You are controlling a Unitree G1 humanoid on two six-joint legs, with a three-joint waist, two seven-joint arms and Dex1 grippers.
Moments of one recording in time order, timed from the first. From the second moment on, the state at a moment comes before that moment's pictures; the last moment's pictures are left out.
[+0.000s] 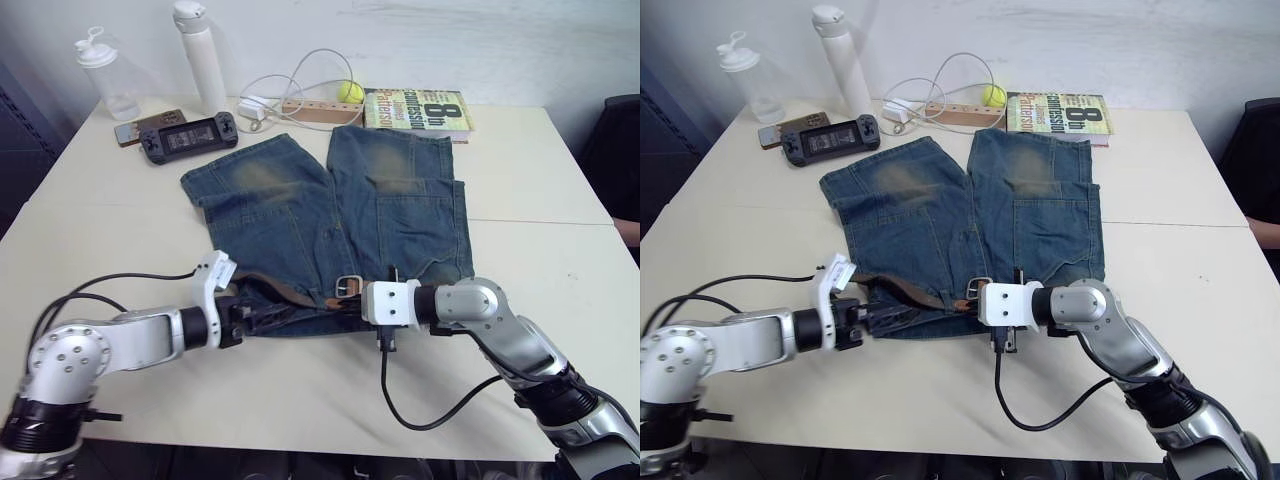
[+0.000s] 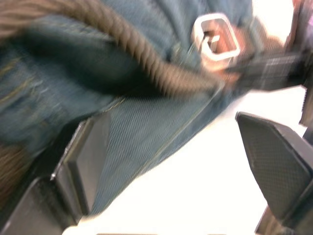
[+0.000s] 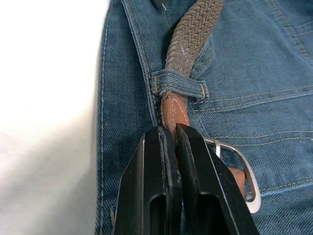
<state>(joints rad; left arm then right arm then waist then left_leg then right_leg) -0.20 0.94 0.11 -0.40 -1.60 1.20 0.09 -0.46 -0.66 0.38 -0.26 0.01 0.19 1.03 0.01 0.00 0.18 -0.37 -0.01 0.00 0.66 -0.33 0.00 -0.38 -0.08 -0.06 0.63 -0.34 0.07</state>
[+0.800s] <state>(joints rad) -0.31 0.88 0.03 -0.45 -1.27 1.23 -0.15 -0.59 -0.72 0.39 -0.18 -0.16 -0.13 1.06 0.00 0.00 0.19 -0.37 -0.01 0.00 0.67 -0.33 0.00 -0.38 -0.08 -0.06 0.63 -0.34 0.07</state>
